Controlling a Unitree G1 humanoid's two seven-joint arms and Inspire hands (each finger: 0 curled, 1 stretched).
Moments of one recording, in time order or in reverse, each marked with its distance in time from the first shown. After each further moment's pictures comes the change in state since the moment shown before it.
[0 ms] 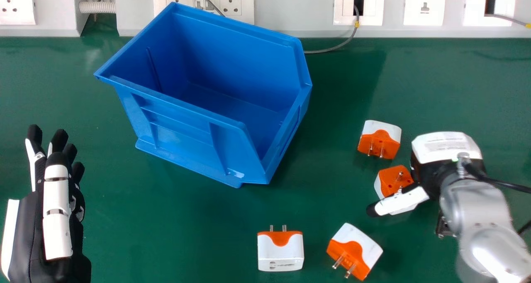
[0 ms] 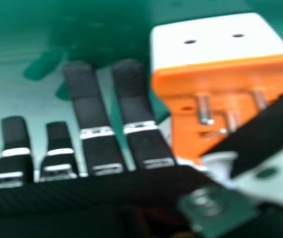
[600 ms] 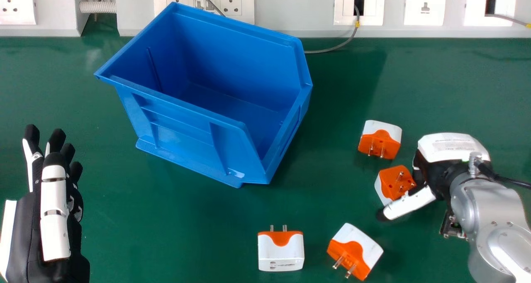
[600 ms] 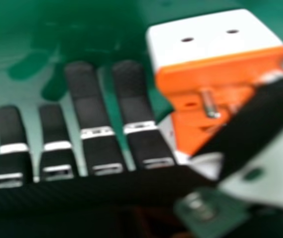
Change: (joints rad) left arm 0.007 -0.001 -0.001 0.000 -0.002 -0.012 0.002; right arm 0.071 -0.087 -0.077 -0.112 0.122 -0.085 -0.011
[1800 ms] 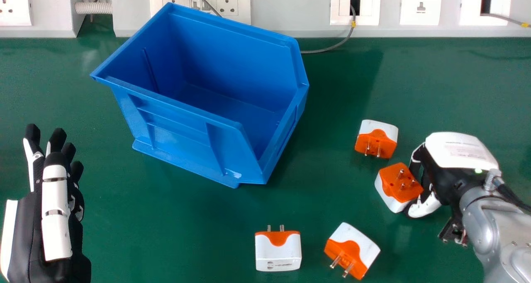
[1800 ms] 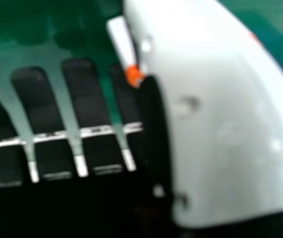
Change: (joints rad) left arm -0.002 -0.005 -0.005 0.000 0.005 -0.007 0.002; right arm 0.109 -0.005 -0.098 0.009 0.164 -0.138 -0.288
